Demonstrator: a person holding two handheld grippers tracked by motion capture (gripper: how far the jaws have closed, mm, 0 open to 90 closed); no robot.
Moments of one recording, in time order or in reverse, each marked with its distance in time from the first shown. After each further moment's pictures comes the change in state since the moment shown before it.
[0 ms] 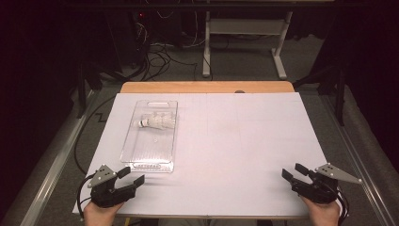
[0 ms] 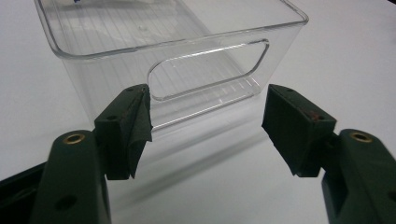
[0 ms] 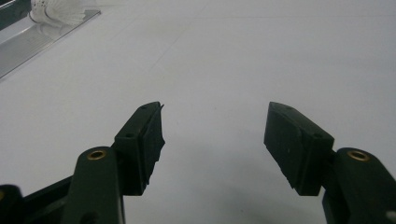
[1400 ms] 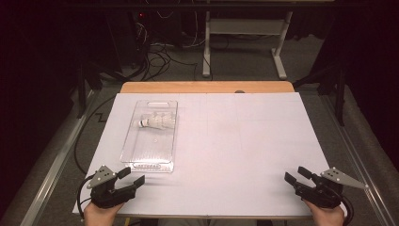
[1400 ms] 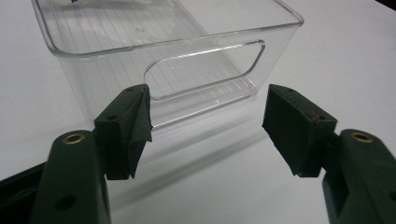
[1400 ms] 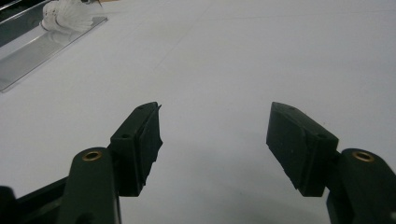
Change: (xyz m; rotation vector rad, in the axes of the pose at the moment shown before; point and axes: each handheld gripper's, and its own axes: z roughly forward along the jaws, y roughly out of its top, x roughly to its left) left arm 0.000 -0.001 -0.001 -0.009 -0.010 -0.010; right arm -0.004 -0.008 -0.010 -0.028 0.024 0.026
